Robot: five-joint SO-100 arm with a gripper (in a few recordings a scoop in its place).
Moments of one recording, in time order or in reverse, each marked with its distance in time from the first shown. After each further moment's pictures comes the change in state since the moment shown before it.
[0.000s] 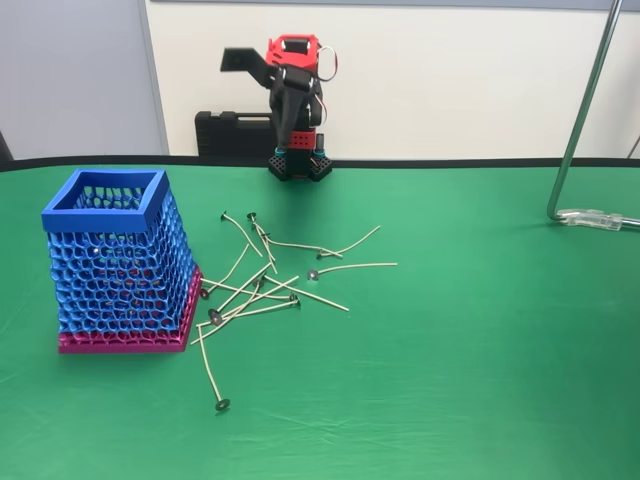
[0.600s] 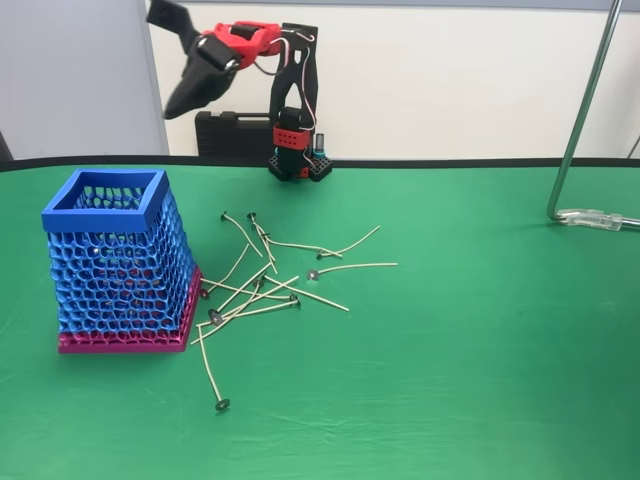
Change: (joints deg) arm 17.8 -40.3 -41.6 -11.1 -14.9
